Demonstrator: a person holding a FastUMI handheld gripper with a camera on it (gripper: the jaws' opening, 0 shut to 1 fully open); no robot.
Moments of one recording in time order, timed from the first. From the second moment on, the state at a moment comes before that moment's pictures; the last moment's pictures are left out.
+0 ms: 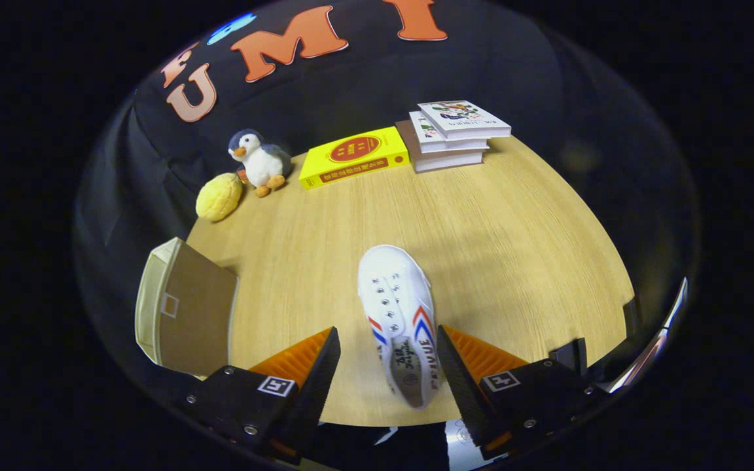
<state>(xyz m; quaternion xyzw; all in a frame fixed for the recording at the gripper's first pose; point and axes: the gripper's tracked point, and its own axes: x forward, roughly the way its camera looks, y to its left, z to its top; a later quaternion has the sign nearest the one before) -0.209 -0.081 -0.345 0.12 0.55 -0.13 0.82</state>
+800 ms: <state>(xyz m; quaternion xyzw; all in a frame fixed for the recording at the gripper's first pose) -0.228 -0.101 -0.424 0.10 0.61 -0.07 0.79</state>
